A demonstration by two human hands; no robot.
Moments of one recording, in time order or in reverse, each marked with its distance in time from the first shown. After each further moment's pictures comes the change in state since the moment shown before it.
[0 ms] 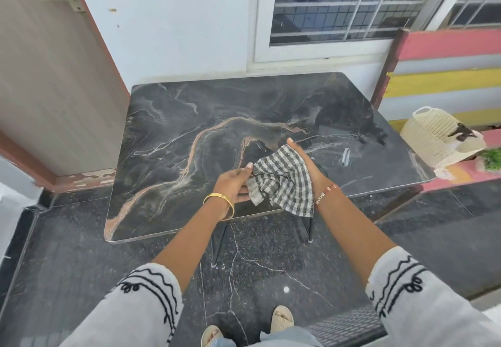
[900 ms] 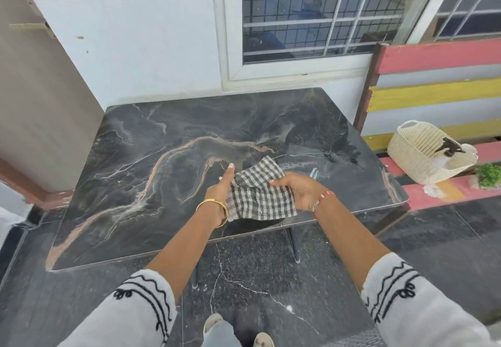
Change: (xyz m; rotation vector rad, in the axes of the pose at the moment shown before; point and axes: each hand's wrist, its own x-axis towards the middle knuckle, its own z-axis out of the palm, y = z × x) left_hand 0.046 0.023 0.109 -0.189 0.201 -0.139; right_hand 0.009 -0.058 -0.119 -0.269 0.106 0.144
